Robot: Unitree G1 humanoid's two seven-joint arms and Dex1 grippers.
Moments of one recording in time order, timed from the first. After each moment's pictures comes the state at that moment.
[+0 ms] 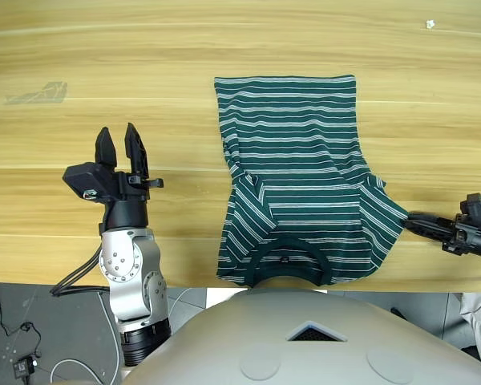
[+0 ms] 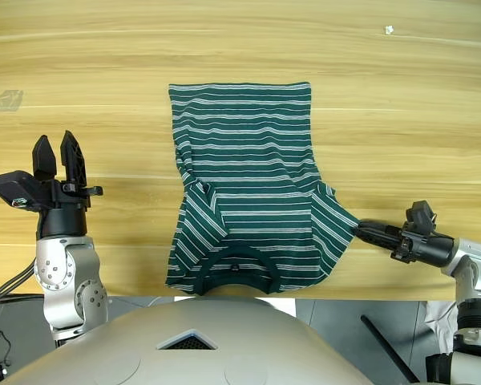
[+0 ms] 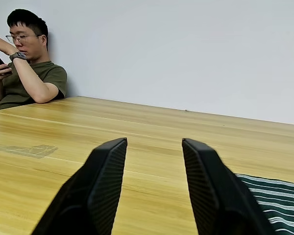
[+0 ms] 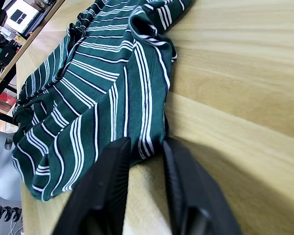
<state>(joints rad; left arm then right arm) 0.46 0.05 0.16 -0.47 -0.27 -0.08 -0.10 0.22 -0.85 -0.15 0.46 0.52 0.29 1.46</state>
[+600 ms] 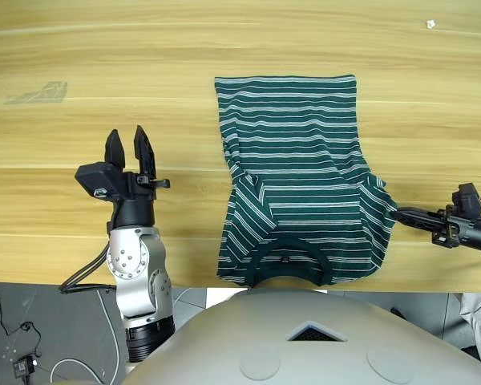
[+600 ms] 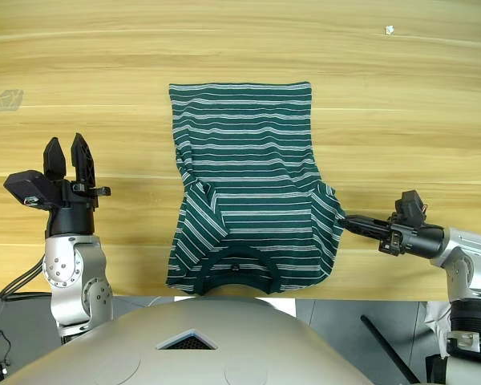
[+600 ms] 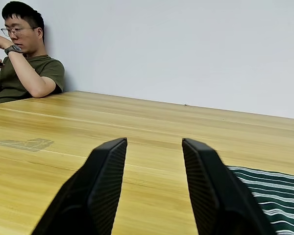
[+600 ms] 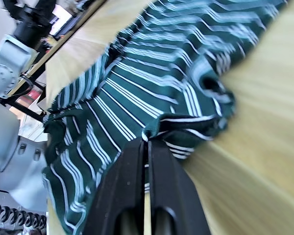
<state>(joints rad) 0.45 0.03 0.14 -0.43 -0.24 -0.09 -0.11 0.25 -0.82 -0.17 0.17 0.59 0.38 1.45</state>
